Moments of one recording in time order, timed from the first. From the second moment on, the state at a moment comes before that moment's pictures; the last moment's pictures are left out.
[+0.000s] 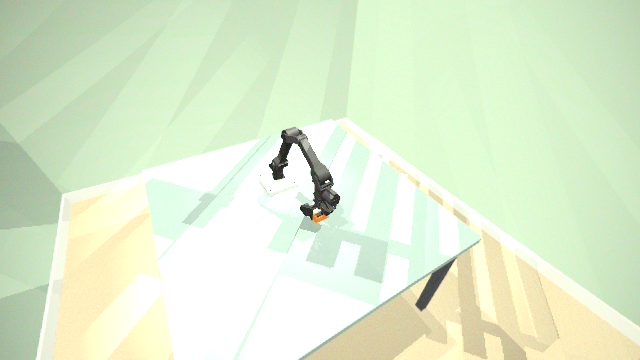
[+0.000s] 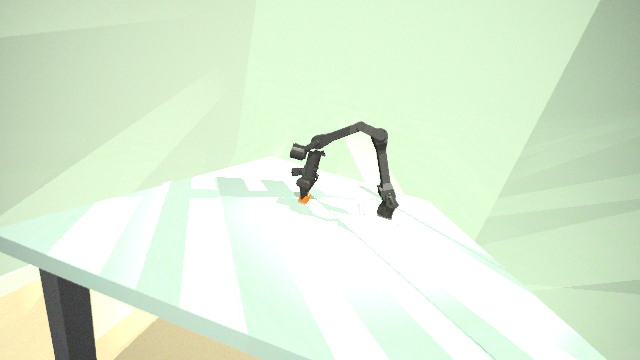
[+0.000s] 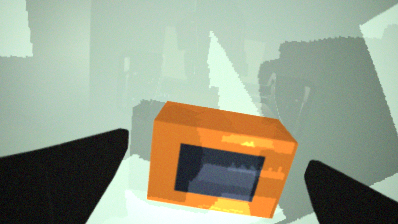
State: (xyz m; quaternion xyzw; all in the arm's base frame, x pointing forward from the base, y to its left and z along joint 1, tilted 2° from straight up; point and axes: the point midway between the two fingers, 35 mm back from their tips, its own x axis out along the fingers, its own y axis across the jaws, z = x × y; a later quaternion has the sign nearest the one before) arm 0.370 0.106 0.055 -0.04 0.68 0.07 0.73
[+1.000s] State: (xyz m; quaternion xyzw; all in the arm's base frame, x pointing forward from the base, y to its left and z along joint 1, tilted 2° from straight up) arm 0.367 0.106 0.053 -0.04 0.68 0.07 0.72
